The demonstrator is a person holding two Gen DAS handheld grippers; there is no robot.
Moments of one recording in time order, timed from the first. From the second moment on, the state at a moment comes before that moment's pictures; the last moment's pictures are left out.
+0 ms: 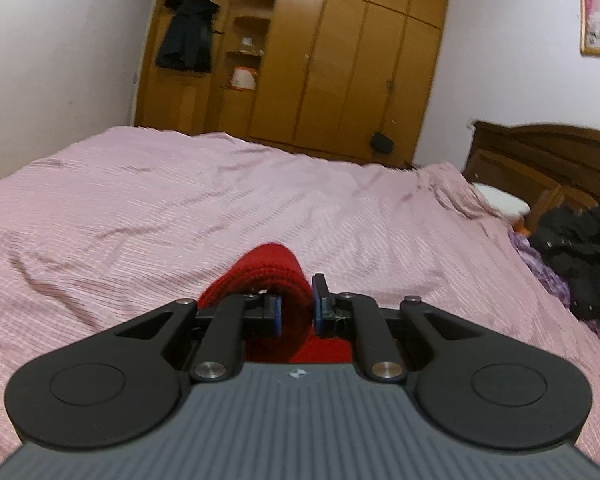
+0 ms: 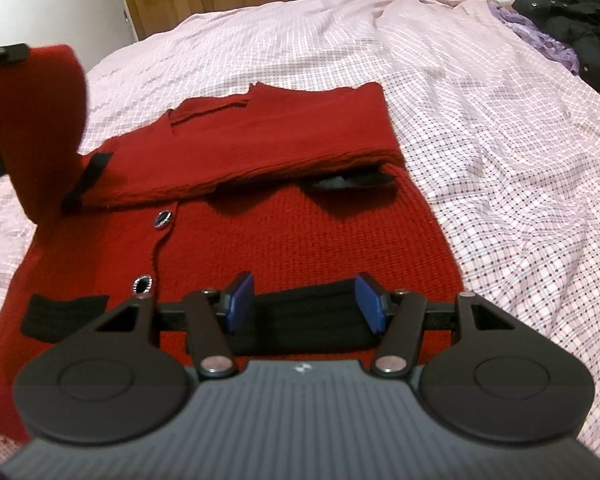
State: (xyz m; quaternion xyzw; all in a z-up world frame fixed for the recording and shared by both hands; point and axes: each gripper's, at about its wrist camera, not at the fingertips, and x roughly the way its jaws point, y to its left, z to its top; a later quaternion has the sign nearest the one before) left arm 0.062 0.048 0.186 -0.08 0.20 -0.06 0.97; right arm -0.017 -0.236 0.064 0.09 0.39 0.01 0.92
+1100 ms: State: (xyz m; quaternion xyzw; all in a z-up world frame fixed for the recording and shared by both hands) left arm 0.117 -0.070 0.080 0.00 0.35 -0.12 0.93; right arm -0.015 -0.262 0.052 0.12 0.39 0.02 0.91
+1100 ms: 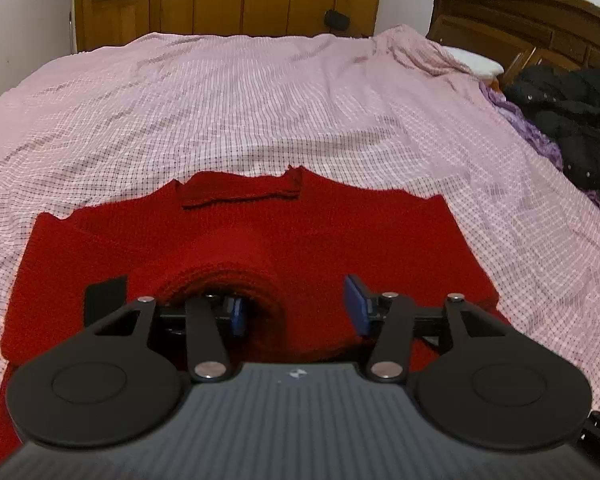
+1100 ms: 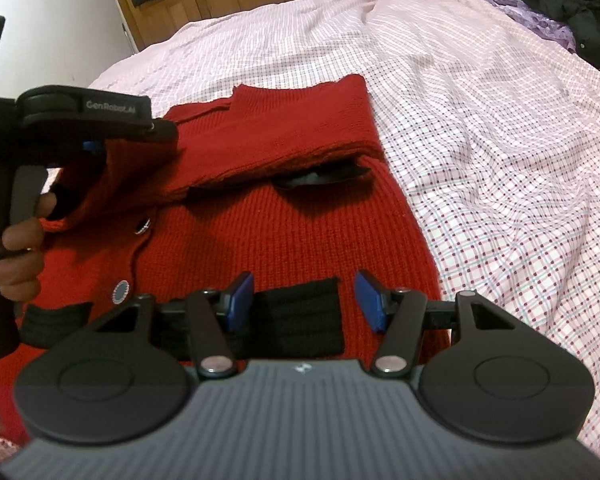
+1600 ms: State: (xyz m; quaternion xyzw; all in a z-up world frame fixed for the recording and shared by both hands) left arm 0.089 -0.053 0.095 0.00 0.41 -0.10 0.91; right arm -0.019 -0.257 0.058 0.12 0.39 0.02 0.91
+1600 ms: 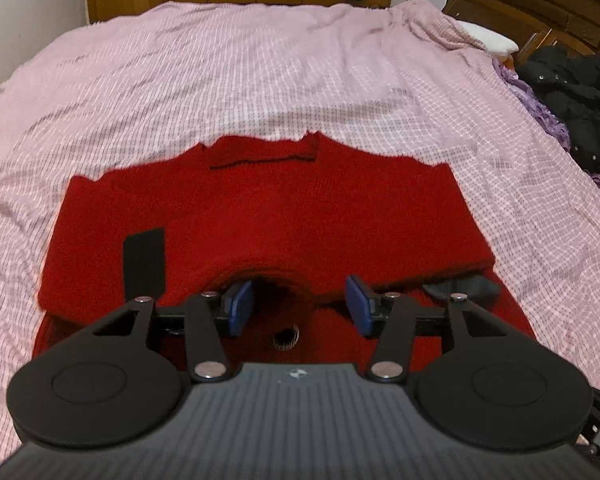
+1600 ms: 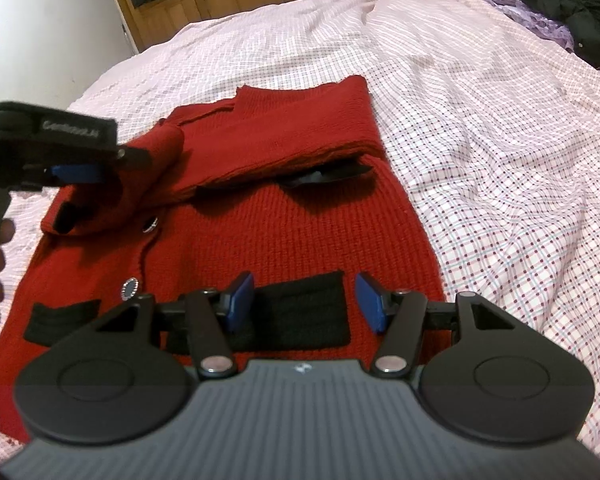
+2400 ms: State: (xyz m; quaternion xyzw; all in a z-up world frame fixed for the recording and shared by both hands) left arm 0.037 0.032 0.094 -0.01 0.42 -0.03 0.91; right arm -0.007 -0.215 0.079 0.05 0.39 0.05 0.92
